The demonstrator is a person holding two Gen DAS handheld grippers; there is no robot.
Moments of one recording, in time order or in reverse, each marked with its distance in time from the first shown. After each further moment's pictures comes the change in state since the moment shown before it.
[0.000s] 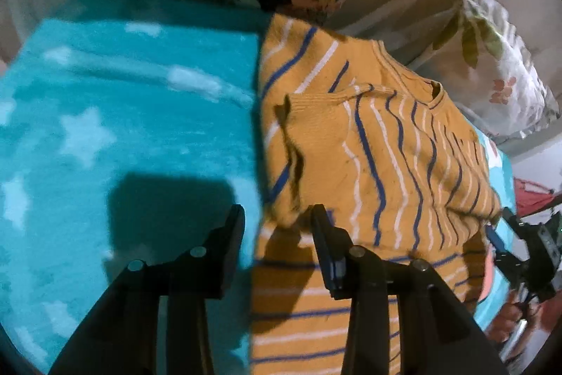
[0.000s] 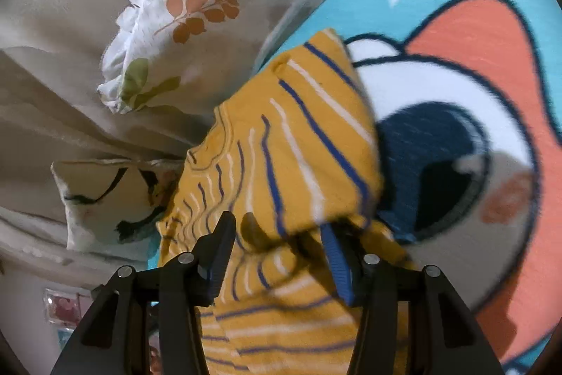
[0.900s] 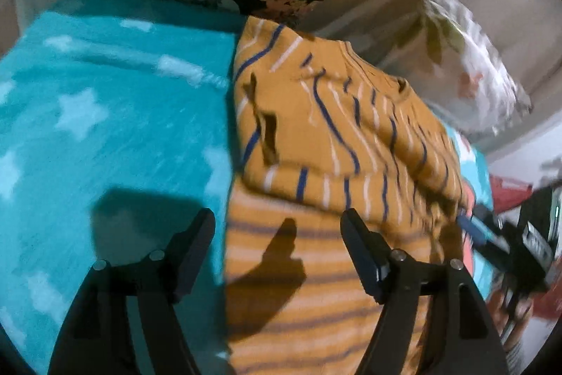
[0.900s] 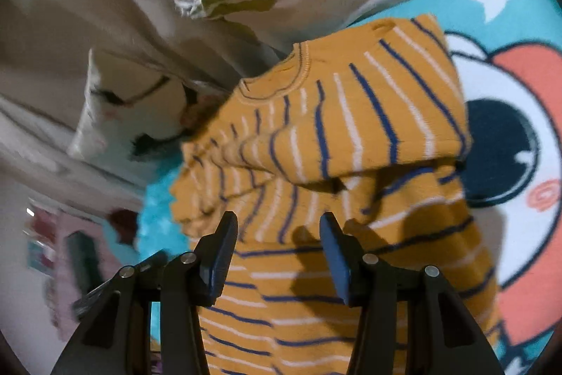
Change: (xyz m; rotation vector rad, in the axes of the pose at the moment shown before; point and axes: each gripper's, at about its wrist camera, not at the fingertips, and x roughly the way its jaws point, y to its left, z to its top) left arm 0.003 -0.008 -0.009 -0.037 -0.013 -0.135; right arm 0.008 0.052 -0.029 -0.264 0.139 0.084
